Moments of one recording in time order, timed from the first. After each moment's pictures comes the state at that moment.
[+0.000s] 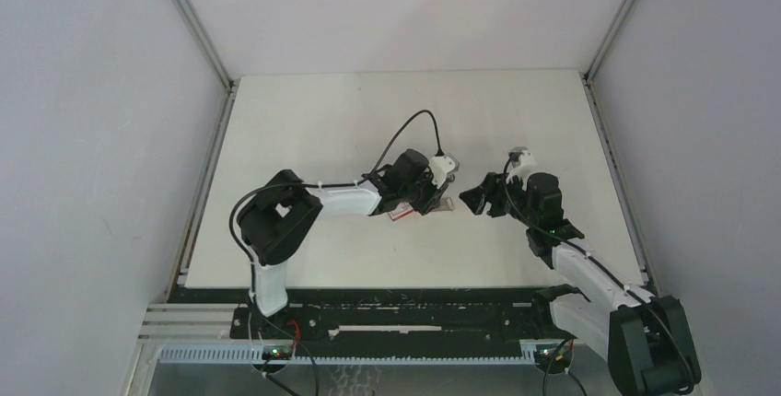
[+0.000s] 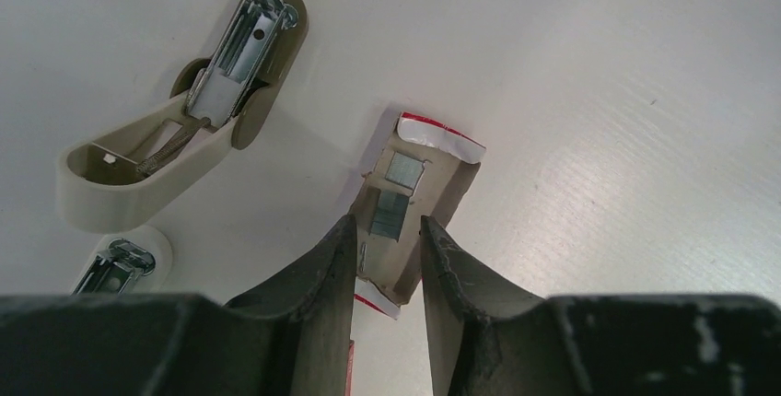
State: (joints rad) left arm -0.85 1.91 1.12 0.08 0.17 0.02; right arm 0.23 0.97 0.34 0.23 -0.40 0.43
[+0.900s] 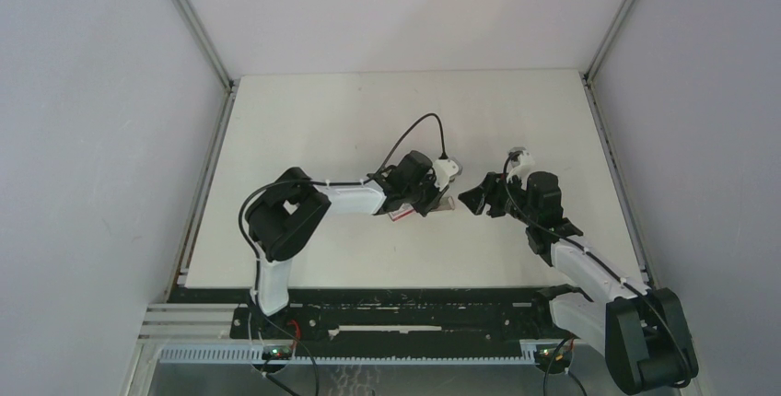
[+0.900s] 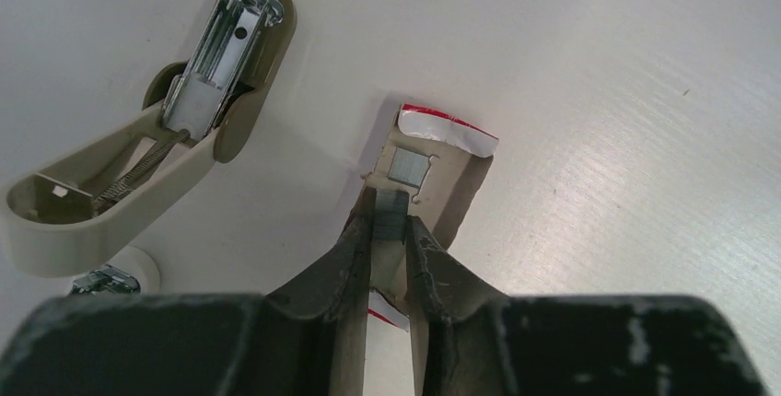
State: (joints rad) left arm -0.86 1.97 1.15 0.07 0.17 0.06; right arm 0.21 1.02 0.34 0.25 -0.45 0.45
